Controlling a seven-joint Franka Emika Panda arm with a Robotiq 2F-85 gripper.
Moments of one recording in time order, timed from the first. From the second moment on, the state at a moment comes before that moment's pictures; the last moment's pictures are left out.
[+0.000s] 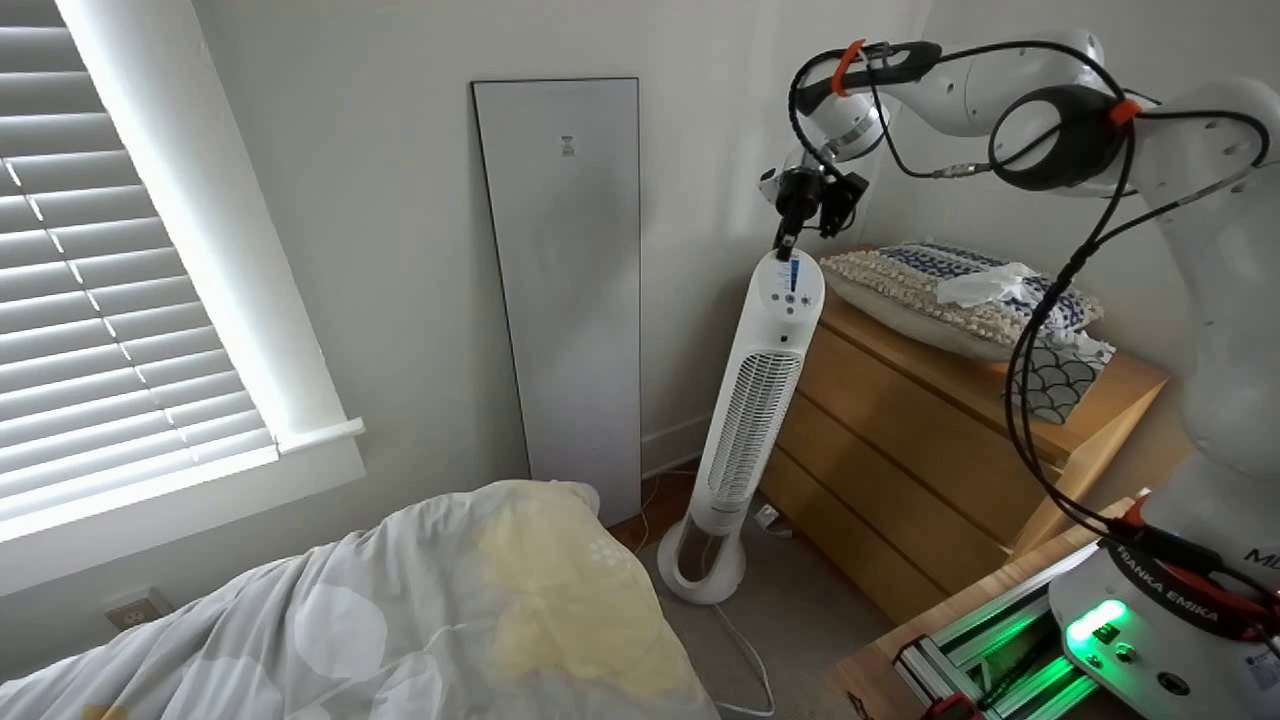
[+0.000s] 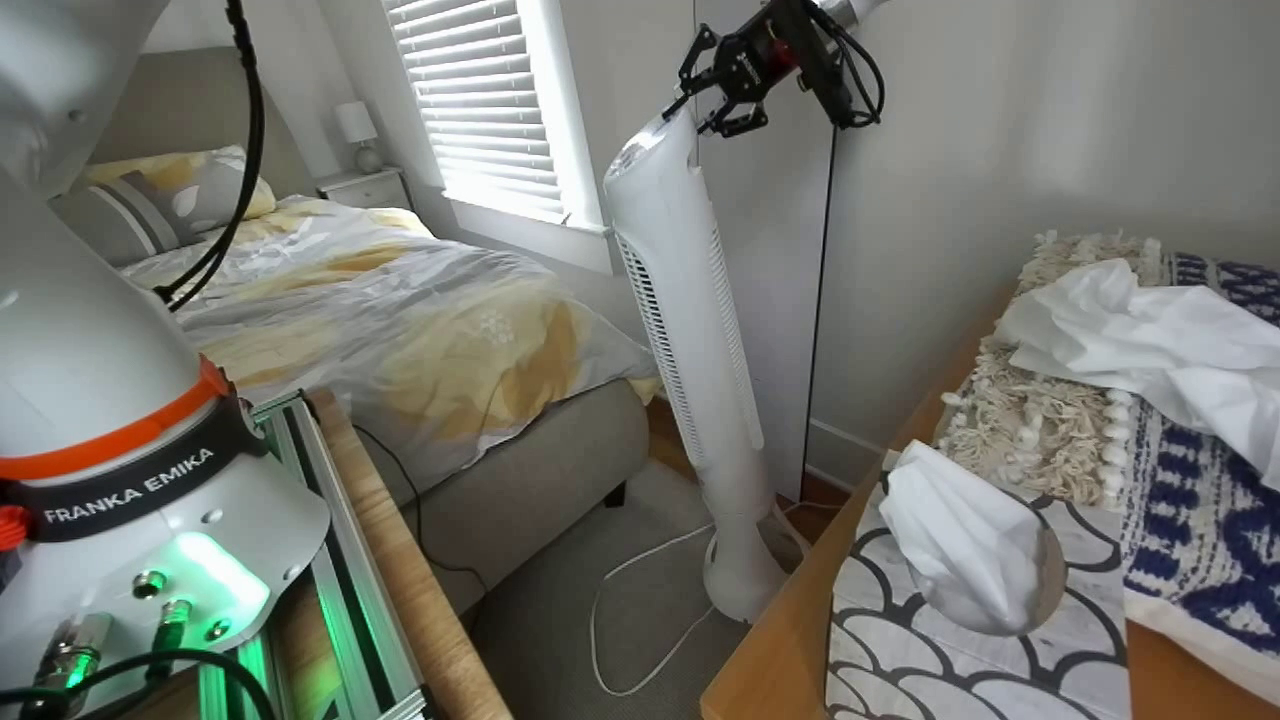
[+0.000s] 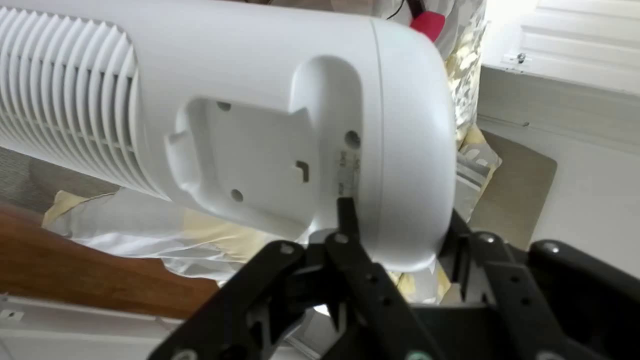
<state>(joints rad) -0.21 0.90 0.15 -0.99 0.53 1.13 -1.01</state>
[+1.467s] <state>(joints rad) -0.27 0.99 0.14 -0.86 0.55 1.41 -0.90</state>
